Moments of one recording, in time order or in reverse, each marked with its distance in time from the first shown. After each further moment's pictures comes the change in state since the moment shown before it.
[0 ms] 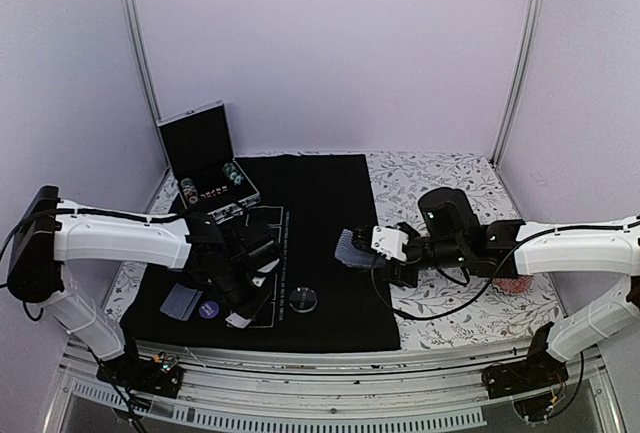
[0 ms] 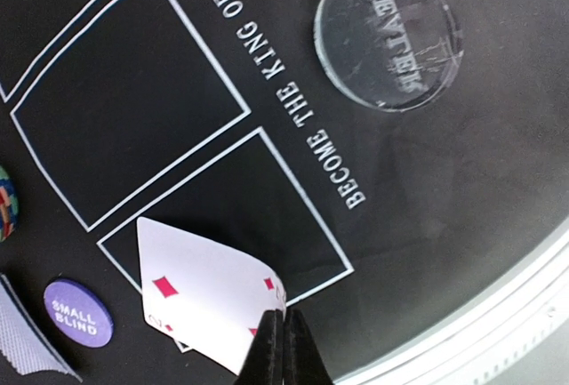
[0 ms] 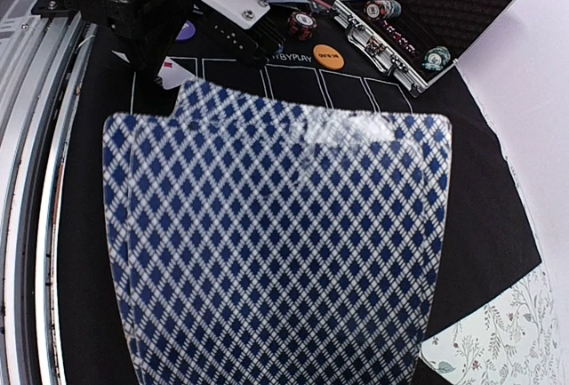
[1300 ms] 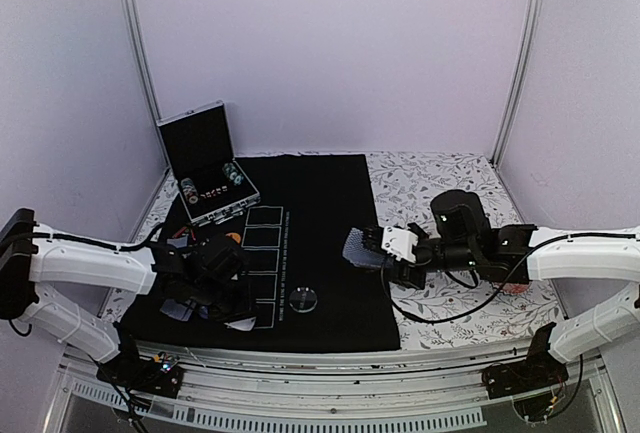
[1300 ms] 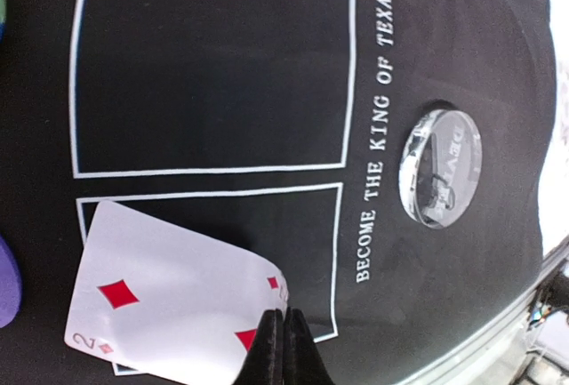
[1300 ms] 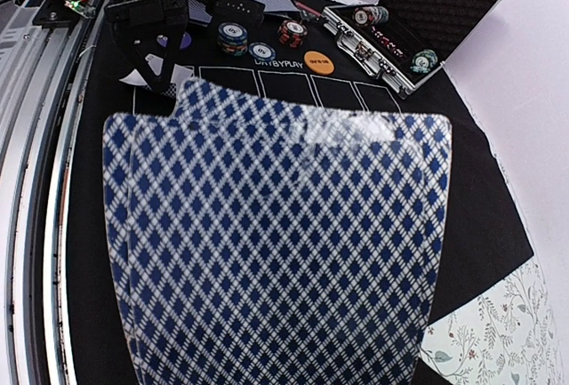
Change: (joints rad) left arm 0.074 -0.210 -0.355 0.446 0.025 -0.591; right arm 0.000 -0.080 -0.051 0.006 0.009 0.022
